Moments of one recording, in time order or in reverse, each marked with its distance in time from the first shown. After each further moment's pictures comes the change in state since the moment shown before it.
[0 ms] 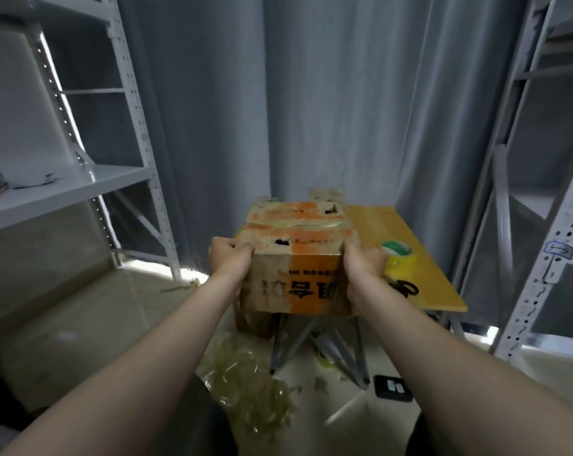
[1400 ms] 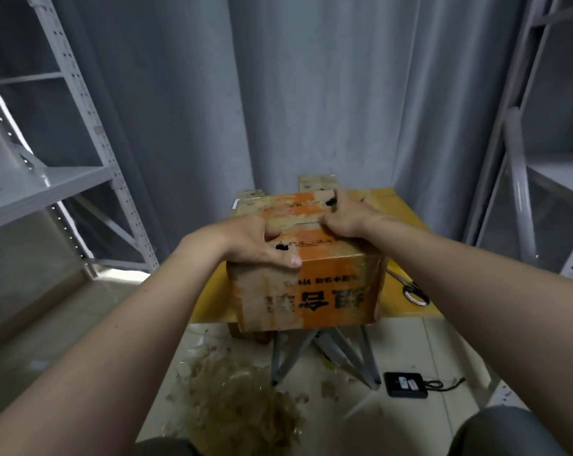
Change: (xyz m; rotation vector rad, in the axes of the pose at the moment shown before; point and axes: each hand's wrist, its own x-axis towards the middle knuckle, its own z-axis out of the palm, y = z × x) left_hand 0.080 0.069 0.037 1.070 -0.831 0.480; right_hand 0.122 -0.058 0.059 -1.046 -0.426 -0.480
